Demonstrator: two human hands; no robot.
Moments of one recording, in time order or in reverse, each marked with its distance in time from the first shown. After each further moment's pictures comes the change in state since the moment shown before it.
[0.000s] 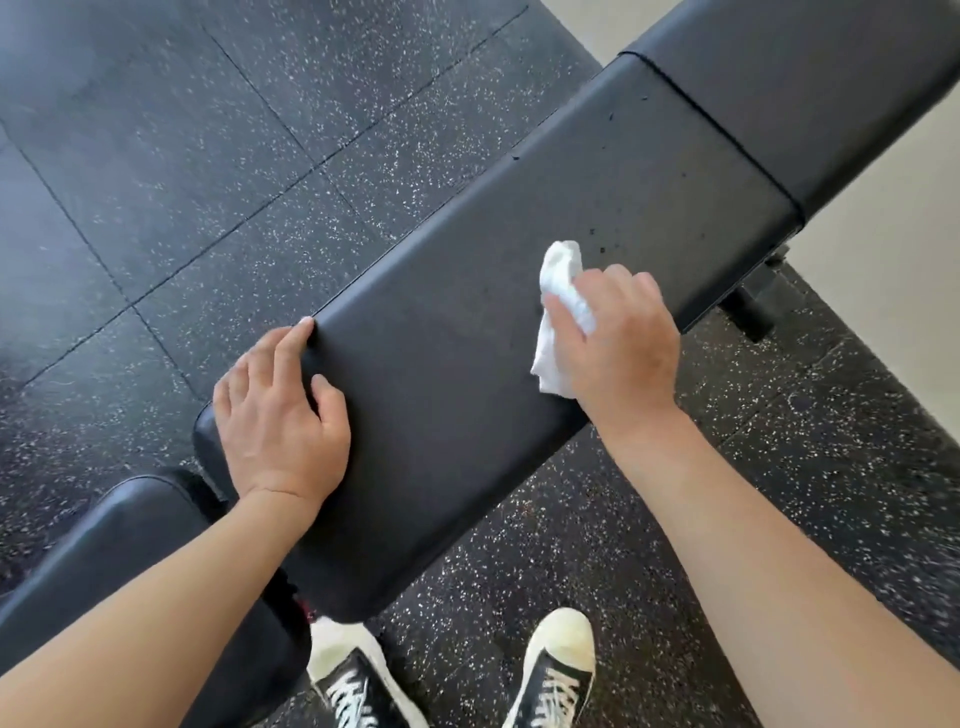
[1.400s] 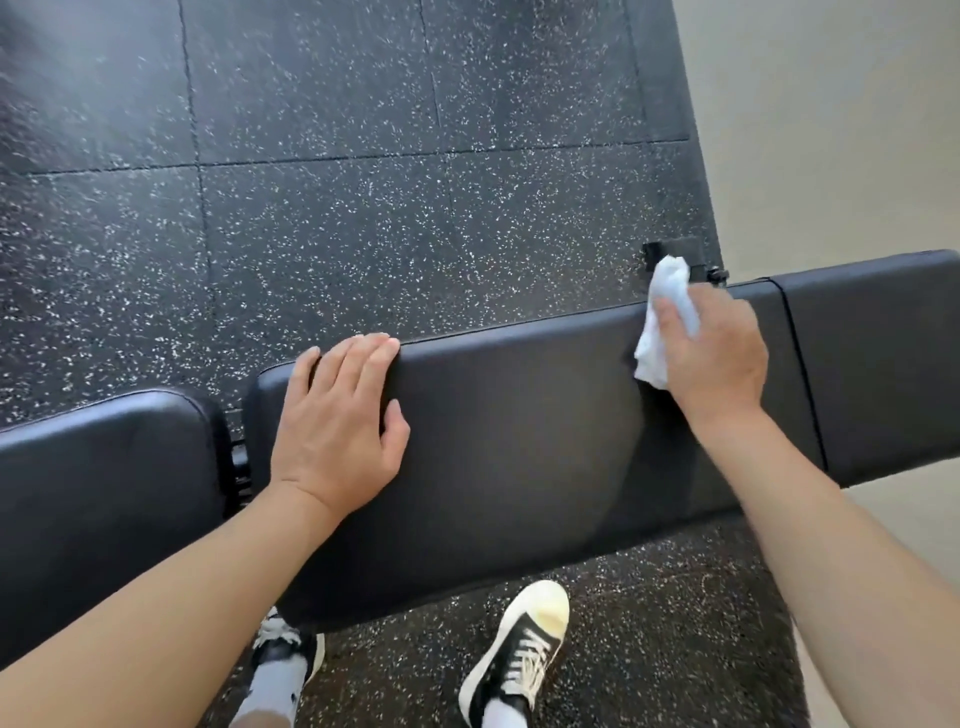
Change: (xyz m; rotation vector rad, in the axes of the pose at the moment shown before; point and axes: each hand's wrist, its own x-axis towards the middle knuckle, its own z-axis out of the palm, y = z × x) left_hand 0.006 -0.004 -0.004 0.013 -0.050 -0.019; right_hand 0.174 -0.011 0.029 -0.189 -0.269 -0.278
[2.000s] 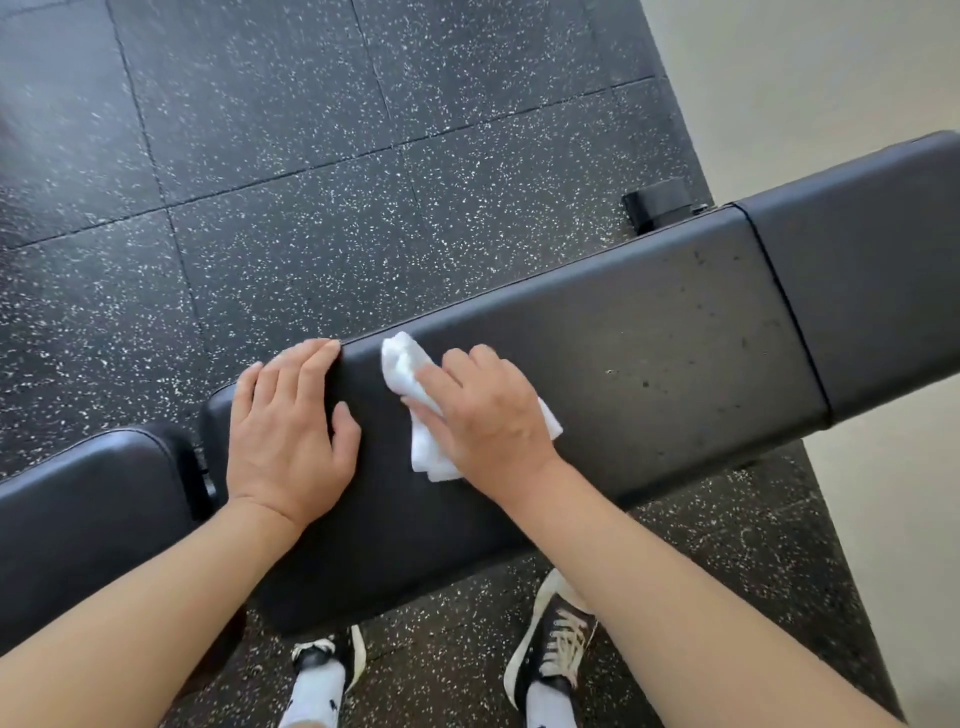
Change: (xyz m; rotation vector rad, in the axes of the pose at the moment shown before) left_hand -0.001 0.005 -0.001 -0.011 -0.011 -0.019; right_hand -0.107 -0.123 0.027 0.144 0.094 -0.503
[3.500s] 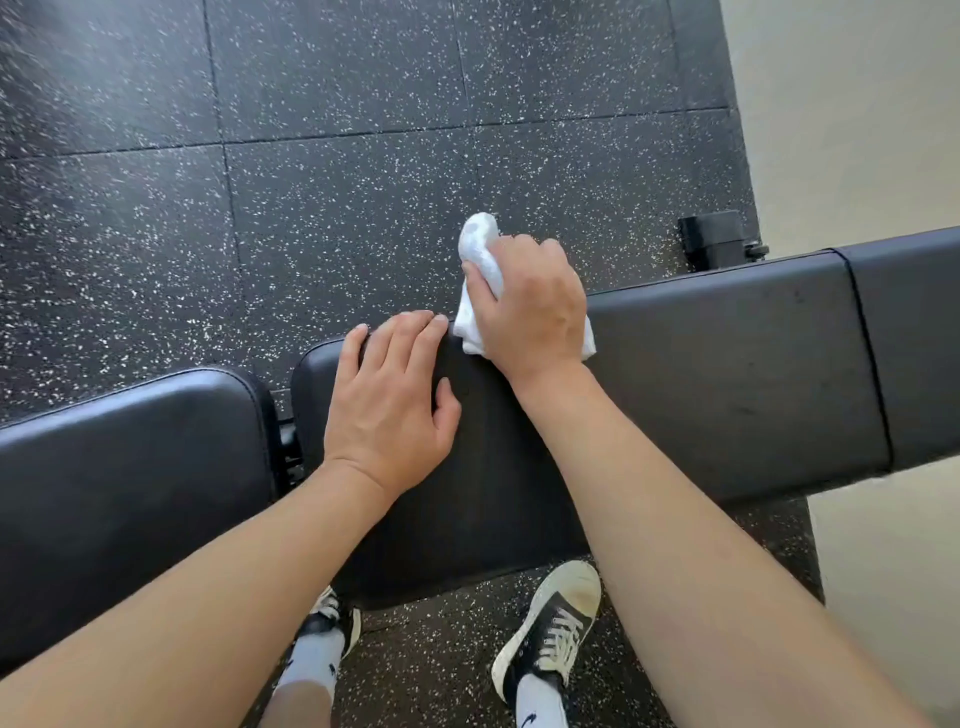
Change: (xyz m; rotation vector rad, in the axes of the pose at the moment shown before) left_hand 0.000 -0.005 -0.003 -0.028 -0.021 0.015; right_hand 0.100 -0.035 0.044 0.080 0.067 0.261
